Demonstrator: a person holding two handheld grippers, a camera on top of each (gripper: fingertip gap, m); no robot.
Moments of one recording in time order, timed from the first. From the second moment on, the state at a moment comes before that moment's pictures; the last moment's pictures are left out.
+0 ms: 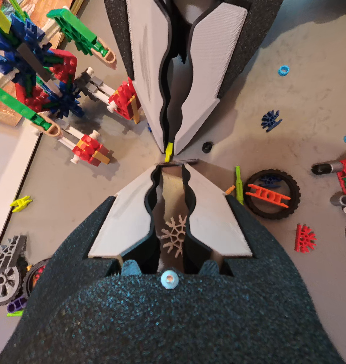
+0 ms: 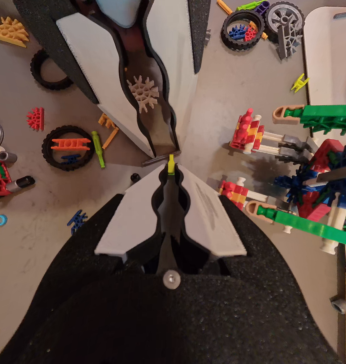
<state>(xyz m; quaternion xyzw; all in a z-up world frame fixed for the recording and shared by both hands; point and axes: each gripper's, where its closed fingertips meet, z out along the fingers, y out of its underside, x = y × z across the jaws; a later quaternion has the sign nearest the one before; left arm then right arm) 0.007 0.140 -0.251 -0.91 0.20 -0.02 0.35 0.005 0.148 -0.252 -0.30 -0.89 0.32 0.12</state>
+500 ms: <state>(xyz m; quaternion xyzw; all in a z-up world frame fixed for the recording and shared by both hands) 0.013 0.139 -0.251 -0.91 0.20 -0.02 0.35 0.008 0.148 -0.252 -0.28 -0.90 0.30 0.13</state>
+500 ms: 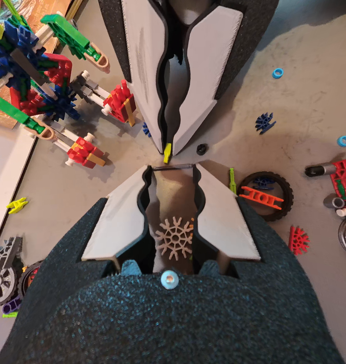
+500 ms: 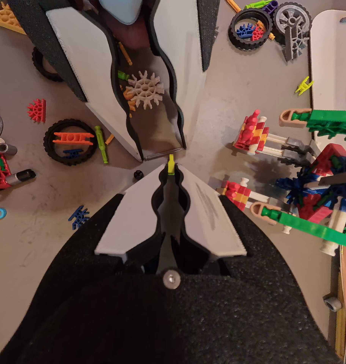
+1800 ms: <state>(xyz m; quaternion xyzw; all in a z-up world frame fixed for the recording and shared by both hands) 0.002 0.136 -0.251 -0.91 0.26 -0.04 0.32 0.010 0.145 -0.252 -0.28 -0.90 0.31 0.12</state>
